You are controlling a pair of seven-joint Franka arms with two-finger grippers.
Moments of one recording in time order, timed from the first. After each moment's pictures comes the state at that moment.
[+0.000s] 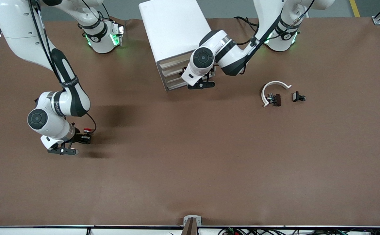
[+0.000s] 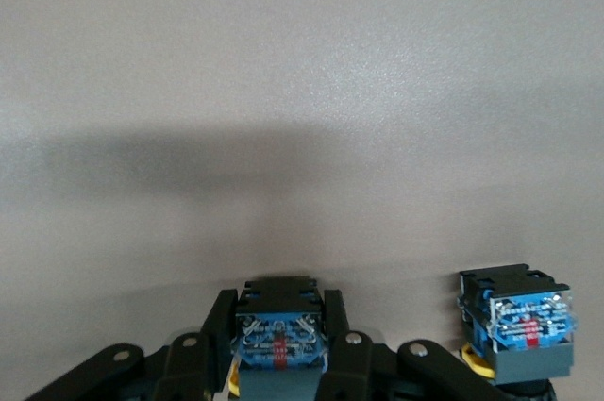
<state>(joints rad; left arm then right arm) -0.47 0.44 -0.49 -1.92 -0.21 2.10 -0.92 0.05 0.55 -0.07 -1.96 0.00 2.50 0.07</state>
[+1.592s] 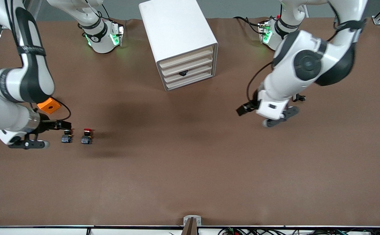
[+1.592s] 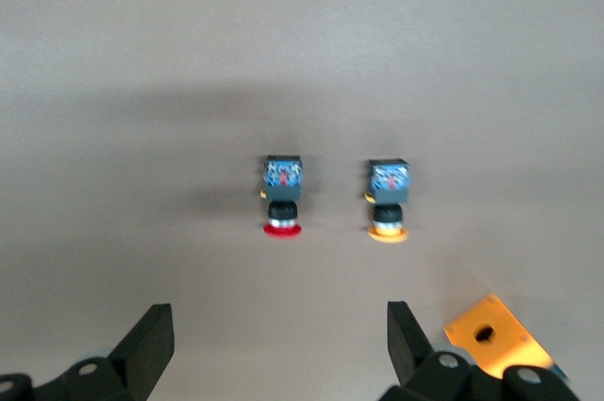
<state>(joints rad) 0.00 0.26 -0.45 -1.63 0.00 1.85 -0.92 0.03 0.30 -0.08 -1.68 0.00 1.83 -0.02</state>
